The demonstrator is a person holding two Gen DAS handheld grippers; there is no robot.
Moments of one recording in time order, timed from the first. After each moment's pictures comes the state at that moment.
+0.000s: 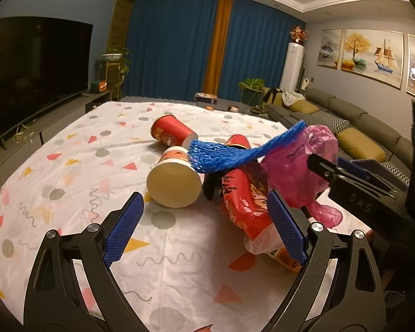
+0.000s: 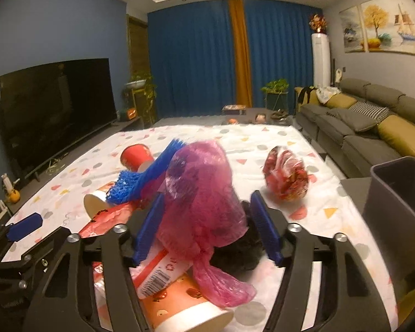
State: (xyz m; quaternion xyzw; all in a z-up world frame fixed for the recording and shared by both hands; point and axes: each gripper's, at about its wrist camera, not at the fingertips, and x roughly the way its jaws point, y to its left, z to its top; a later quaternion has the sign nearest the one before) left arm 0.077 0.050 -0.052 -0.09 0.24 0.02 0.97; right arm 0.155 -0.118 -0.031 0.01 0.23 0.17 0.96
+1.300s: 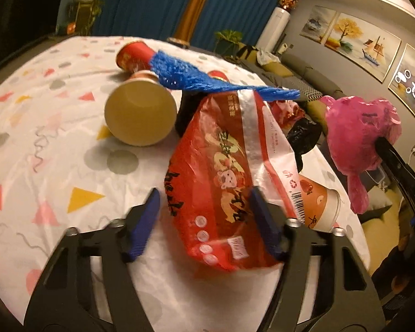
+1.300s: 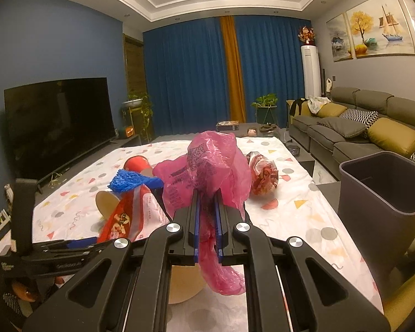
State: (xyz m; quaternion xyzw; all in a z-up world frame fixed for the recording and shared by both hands) left arm 0.109 0.059 -0.107 -0.16 0.37 -0.09 0.91; right arm 0.086 -0.167 -0.018 0.03 0.18 0.16 0.97
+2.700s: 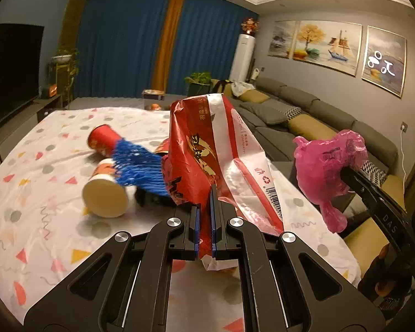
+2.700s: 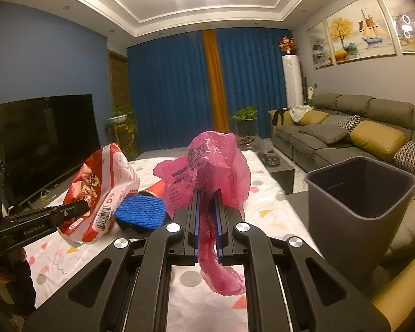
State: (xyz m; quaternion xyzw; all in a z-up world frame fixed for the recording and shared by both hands) left arm 0.084 0.004 -0.025 -0.07 0.25 -0.12 0.96; right arm 0.057 -0.214 0.003 0.05 0.14 0.11 0.98
